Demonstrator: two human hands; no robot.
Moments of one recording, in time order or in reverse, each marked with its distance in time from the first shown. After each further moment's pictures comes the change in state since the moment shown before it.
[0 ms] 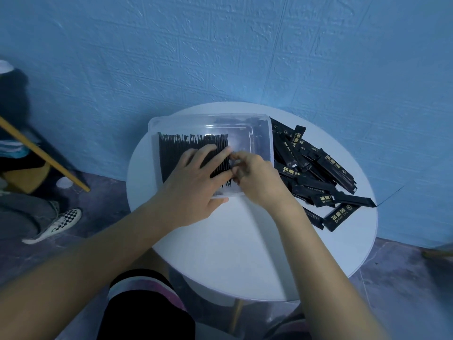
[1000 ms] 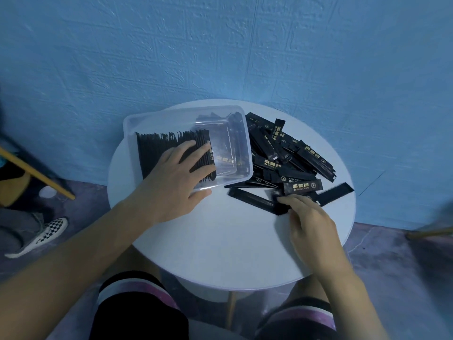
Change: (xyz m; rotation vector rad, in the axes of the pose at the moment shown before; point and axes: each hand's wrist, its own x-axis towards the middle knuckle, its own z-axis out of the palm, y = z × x) left_hand 0.001 -0.005 0.004 -0.118 -0.042 -0.010; right_hand -0.116 0.112 -0.017 -0.226 0.353 -0.018
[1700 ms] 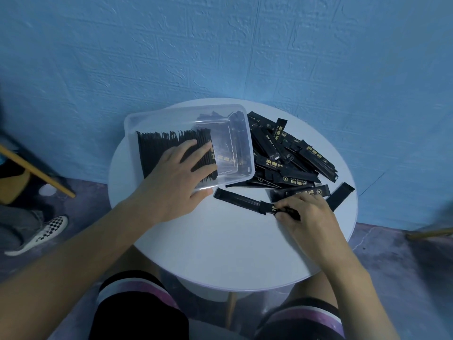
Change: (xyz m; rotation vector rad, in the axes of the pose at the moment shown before) left_hand 0.001 0.000 -0.003 -0.018 -0.014 -0.004; right_hand 0.014 0.005 -0.003 -0.016 -0.077 -0.021
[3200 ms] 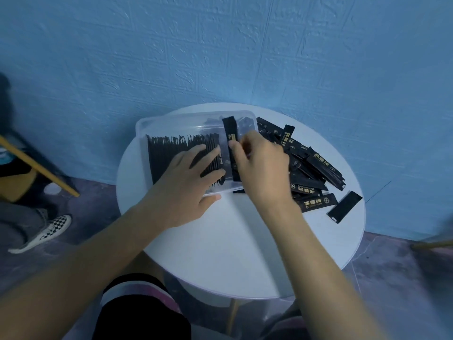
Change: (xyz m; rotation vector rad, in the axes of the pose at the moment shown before) left_hand -0.001 0.000 0.009 0.012 0.089 0.002; right_hand 0.090 -0.133 0.000 0.120 0.214 -0.050
